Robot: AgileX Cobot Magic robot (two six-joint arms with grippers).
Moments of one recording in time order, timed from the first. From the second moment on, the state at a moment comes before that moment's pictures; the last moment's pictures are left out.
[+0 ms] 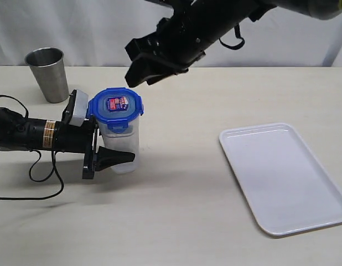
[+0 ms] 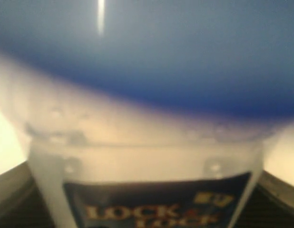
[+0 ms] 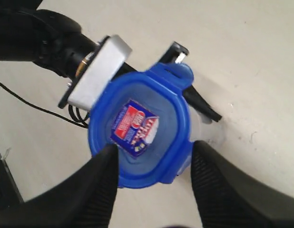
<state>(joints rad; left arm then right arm) -0.07 2.31 -1.08 1.51 -1.25 -0.39 0.46 1.96 -1.75 0.65 1.05 -0.42</state>
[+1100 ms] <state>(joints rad) -0.04 2.31 -1.07 1.52 -1.27 -0.40 0.39 2.21 -1.76 1.10 1.18 -0.61</state>
